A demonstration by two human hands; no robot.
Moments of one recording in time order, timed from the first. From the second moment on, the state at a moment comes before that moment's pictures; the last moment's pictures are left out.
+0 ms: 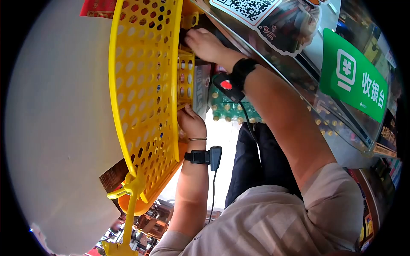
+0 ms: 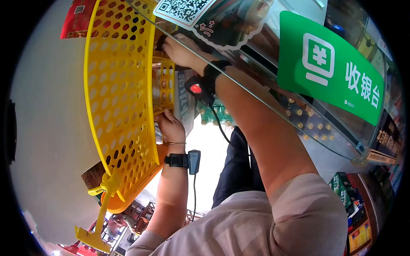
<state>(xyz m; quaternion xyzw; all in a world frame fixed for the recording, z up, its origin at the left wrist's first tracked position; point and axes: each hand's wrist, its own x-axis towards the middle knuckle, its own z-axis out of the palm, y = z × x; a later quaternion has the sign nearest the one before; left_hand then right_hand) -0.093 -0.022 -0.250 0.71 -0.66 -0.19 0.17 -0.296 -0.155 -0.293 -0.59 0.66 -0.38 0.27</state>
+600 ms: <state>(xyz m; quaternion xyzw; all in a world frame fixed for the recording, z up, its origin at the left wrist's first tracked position) -0.091 -0.021 -0.255 0.70 -0.67 -0.17 0.16 -0.288 -0.157 -0.295 -0.71 0.59 -0.29 0.26</state>
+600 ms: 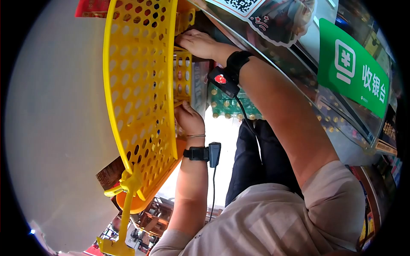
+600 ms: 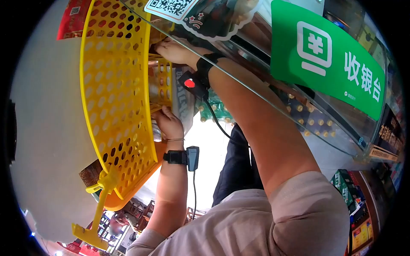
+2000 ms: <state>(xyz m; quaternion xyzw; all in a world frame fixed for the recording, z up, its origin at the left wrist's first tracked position) -0.093 -0.023 -0.247 0.72 -0.65 -0.21 0.12 -0.231 -0.085 -0.279 -0.70 0.66 -0.27 0.00</state>
